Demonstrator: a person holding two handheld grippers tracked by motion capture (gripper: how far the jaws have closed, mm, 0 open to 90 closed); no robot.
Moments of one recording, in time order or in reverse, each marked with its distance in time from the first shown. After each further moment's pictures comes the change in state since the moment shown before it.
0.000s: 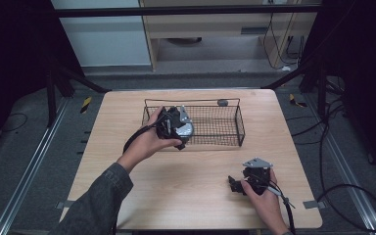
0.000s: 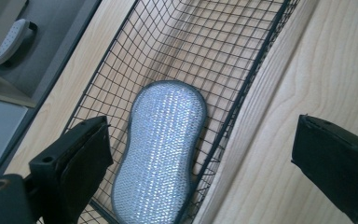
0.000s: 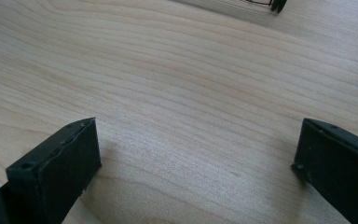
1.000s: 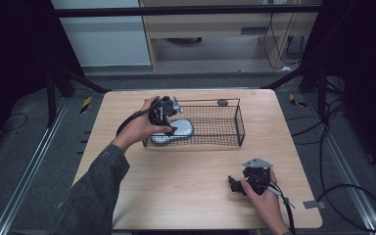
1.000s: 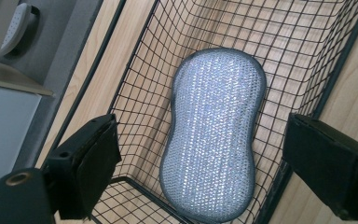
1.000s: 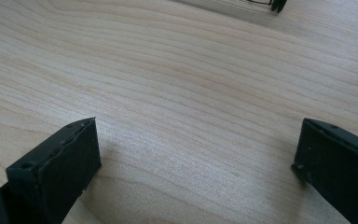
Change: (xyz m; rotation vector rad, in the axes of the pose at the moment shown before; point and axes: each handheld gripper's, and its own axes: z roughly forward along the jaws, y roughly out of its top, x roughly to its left) left arm 0.052 -0.011 0.018 0.106 0.011 0.076; right arm 0.000 0.000 0.000 -0.001 0.003 0.001
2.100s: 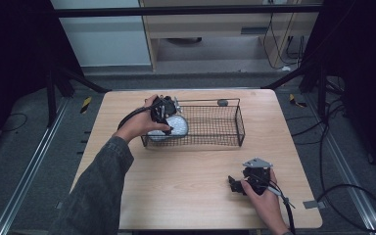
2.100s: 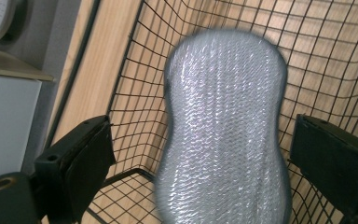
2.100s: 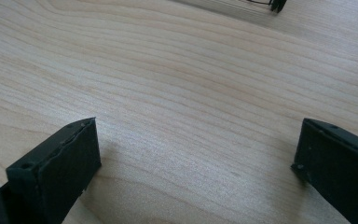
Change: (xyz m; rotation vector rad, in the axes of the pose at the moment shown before) left arm 0.019 -0.002 0.030 0.109 -0.013 0.054; right arm 0.000 0.000 0.000 -0.001 0.000 -0.001
